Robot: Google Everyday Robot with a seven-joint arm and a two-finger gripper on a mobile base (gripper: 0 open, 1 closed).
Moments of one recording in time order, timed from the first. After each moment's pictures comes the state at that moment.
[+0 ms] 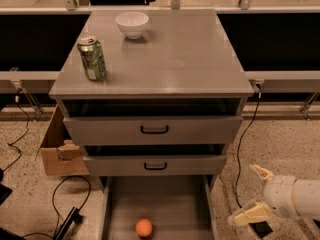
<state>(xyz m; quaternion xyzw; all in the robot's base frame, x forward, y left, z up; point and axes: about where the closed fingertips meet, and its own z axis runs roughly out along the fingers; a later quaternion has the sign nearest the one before) 0.401 -0.238 0.642 -0.42 0.81 0.19 0.35</state>
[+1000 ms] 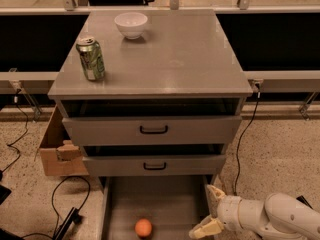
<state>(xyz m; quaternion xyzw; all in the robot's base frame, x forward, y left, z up) 0.415 -0.143 0.483 -0.43 0.78 0.27 0.37</state>
